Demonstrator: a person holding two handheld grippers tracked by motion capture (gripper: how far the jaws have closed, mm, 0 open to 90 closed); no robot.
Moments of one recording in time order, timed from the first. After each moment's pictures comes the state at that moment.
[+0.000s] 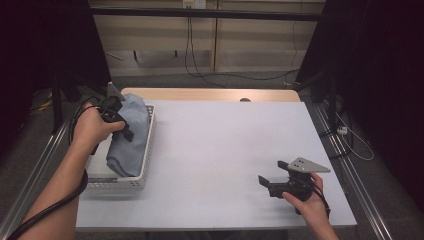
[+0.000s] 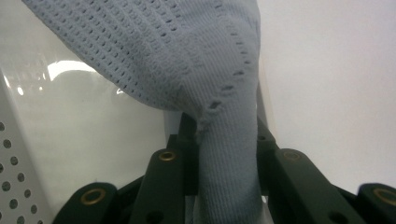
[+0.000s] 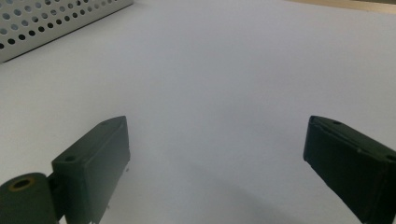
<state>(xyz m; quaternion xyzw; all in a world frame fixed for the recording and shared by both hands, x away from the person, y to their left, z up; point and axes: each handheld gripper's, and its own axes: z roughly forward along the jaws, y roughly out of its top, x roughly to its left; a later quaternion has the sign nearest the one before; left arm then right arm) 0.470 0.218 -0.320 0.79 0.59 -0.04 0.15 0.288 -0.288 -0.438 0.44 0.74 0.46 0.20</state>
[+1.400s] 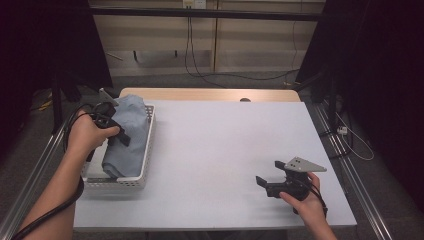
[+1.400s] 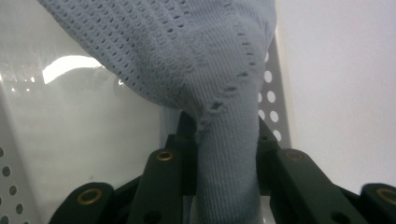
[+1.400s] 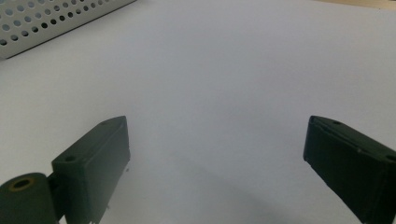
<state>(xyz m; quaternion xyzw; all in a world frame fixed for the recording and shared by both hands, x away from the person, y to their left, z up) 0.463 0.239 -0.337 0.77 0.61 -0.06 0.17 0.291 -0.283 -0.441 0.44 0.75 0.46 0.19</state>
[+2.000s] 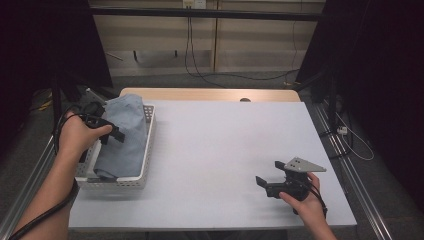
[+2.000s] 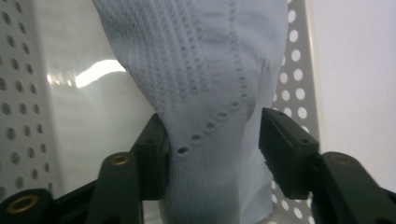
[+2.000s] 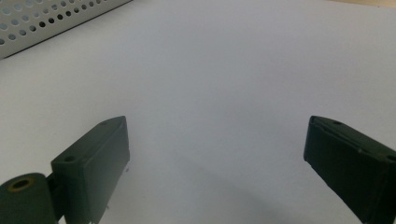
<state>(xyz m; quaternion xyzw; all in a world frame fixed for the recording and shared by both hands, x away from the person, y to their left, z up) 0.463 0.263 -0.335 0.75 0.63 -0.01 0.19 0.290 -0.282 -0.441 0.44 0.75 0.46 0.19</state>
